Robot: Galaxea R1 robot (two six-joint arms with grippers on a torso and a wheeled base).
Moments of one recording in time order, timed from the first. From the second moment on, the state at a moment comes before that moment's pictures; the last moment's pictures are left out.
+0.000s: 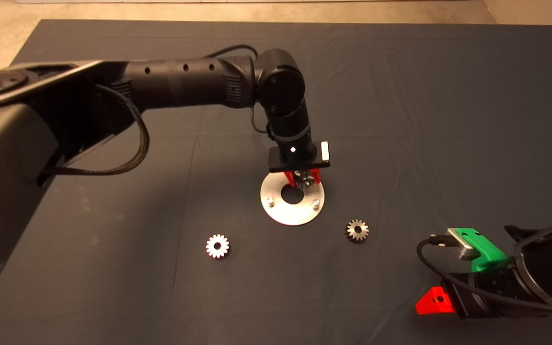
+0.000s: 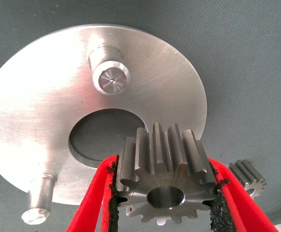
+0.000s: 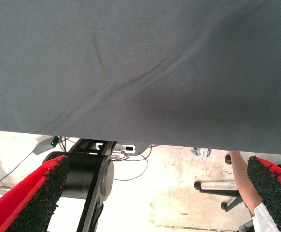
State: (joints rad) left arm -0.39 2.95 -1.51 0.11 1.25 -1.37; right arm 0.22 2.16 -0.37 -0.27 -1.53 1.81
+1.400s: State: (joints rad) left arm -0.41 2.95 -1.55 0.20 1.28 -1.36; right arm 0.22 2.16 -0.37 -0.27 -1.53 1.81
